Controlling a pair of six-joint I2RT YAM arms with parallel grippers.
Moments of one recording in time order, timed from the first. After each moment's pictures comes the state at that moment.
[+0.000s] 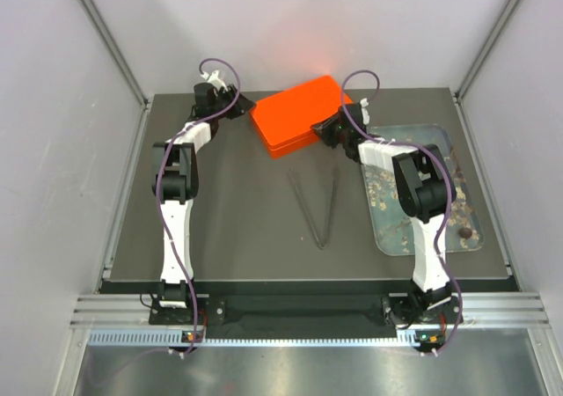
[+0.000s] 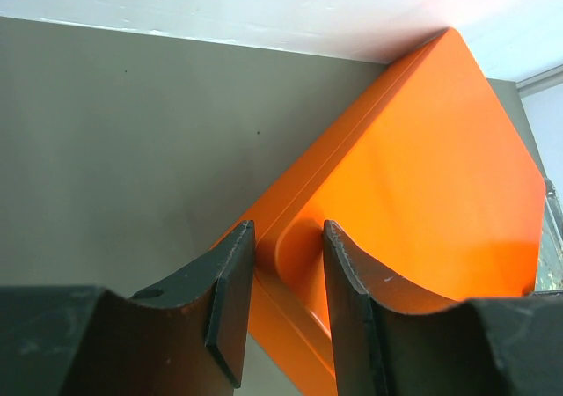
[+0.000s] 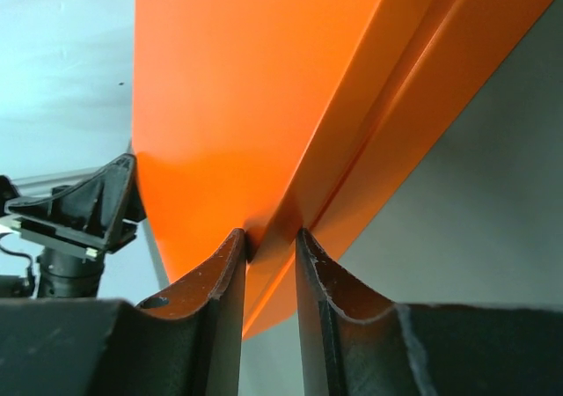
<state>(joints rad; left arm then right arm) -0.05 2.52 1.97 0.25 0.55 -0.56 0.38 2.16 1.43 0.23 -0.02 1.20</state>
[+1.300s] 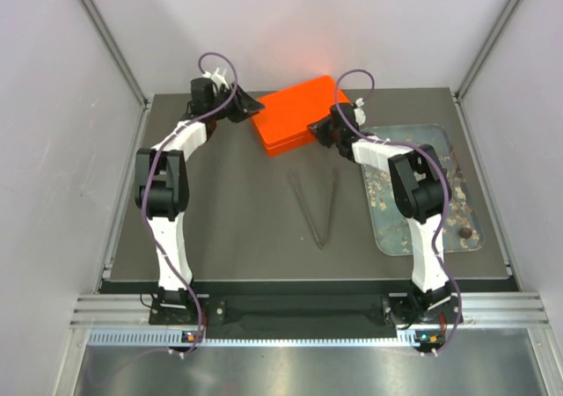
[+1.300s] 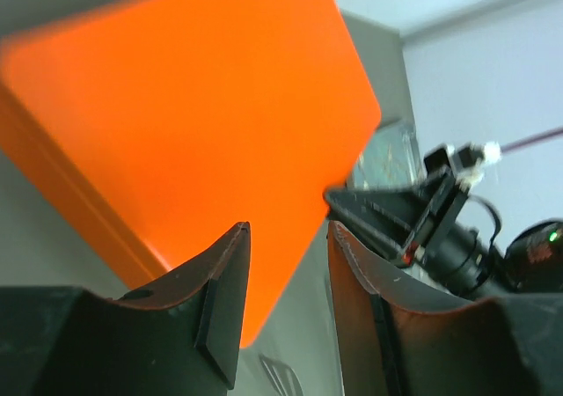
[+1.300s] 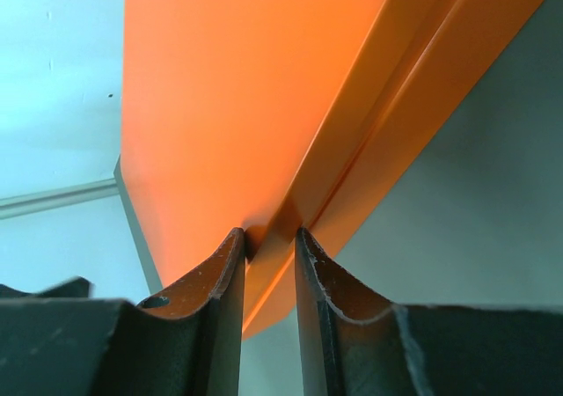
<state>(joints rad) -0.08 2.16 1.69 0.13 0.66 -0.74 0.42 2.17 1.50 0.13 0.07 1.21</state>
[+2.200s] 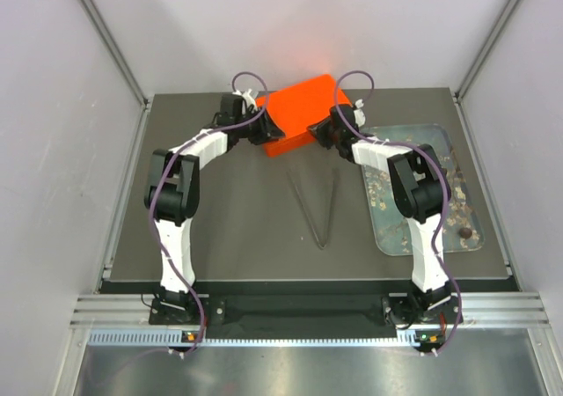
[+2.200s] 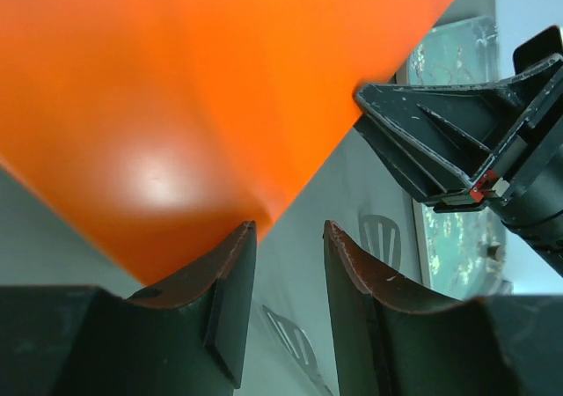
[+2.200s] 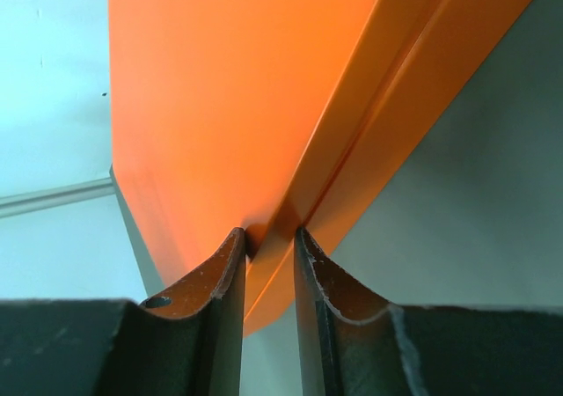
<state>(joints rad) -0.24 2.13 1.56 -0.02 0.55 -0.60 0.42 2.17 1.49 0.13 0.07 1.21</state>
